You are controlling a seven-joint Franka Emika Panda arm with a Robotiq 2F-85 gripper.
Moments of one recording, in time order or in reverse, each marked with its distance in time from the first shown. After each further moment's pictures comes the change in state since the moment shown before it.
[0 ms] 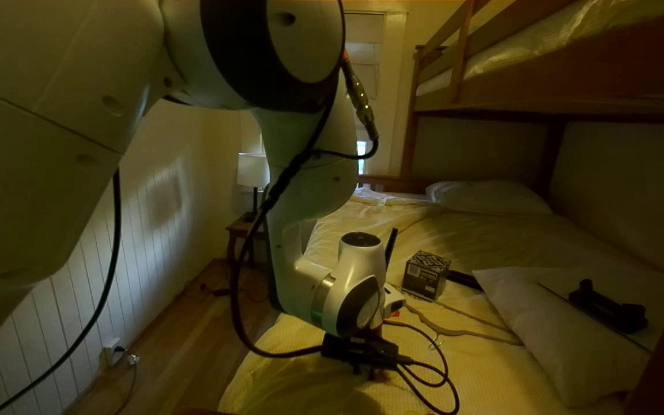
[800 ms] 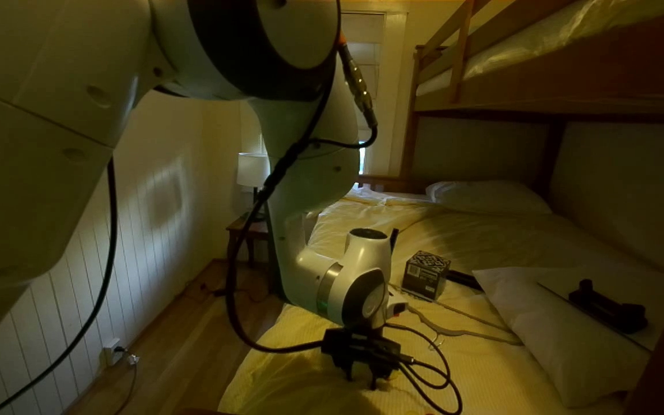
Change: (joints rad) arm -0.005 -0.031 -0.002 0.013 0.001 -0.178 0.002
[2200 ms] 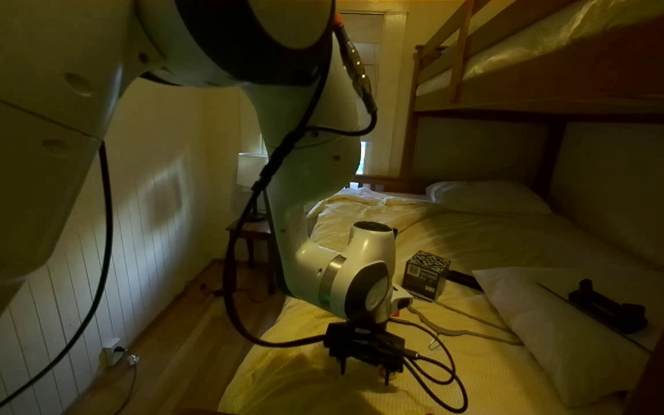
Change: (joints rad) arm -0.015 -0.046 0.003 -0.013 0.004 -0.030 -0.002
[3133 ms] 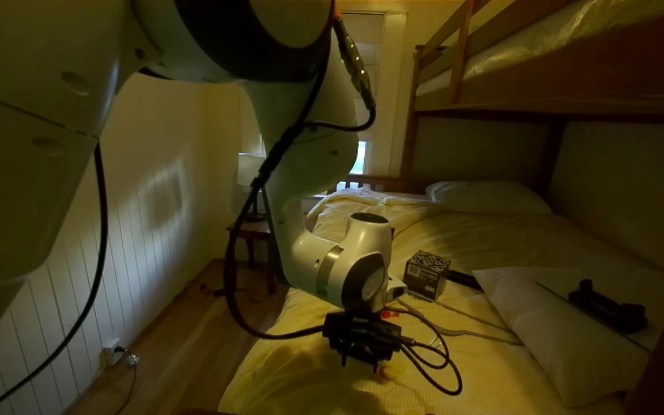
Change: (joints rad) arm -0.031 -0.010 0.063 0.018 0.013 -0.014 -0.046
